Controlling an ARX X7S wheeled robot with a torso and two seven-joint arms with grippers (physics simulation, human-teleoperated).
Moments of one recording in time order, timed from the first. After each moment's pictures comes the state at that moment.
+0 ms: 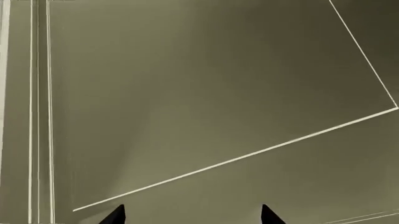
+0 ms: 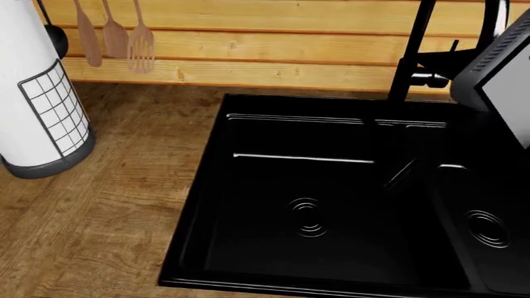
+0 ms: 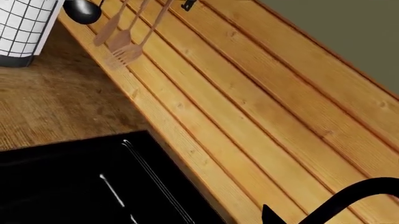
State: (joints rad) left arm -2.27 -0.51 0.49 -0.03 -1.50 -1.01 -0.53; right arm 1.18 1.00 -0.31 -0.77 1.15 1.19 0.10
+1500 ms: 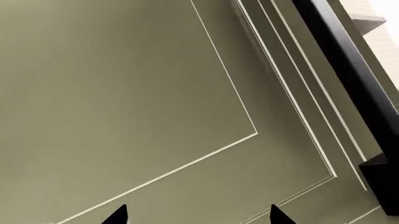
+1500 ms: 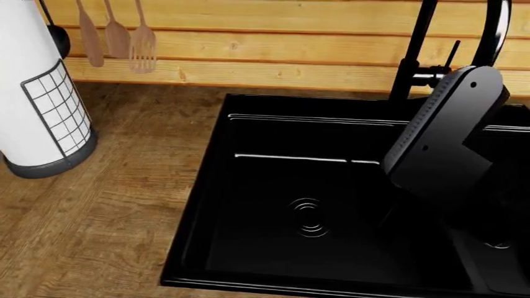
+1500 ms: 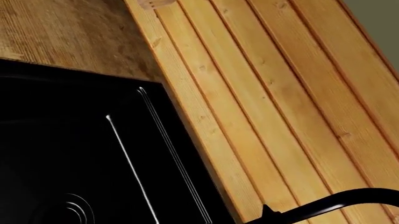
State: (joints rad) left arm -2.33 -0.26 0.59 -0.32 -1.26 -0.95 -0.14; right arm 1.27 1.02 -0.59 -0.94 1.01 1.31 0.12
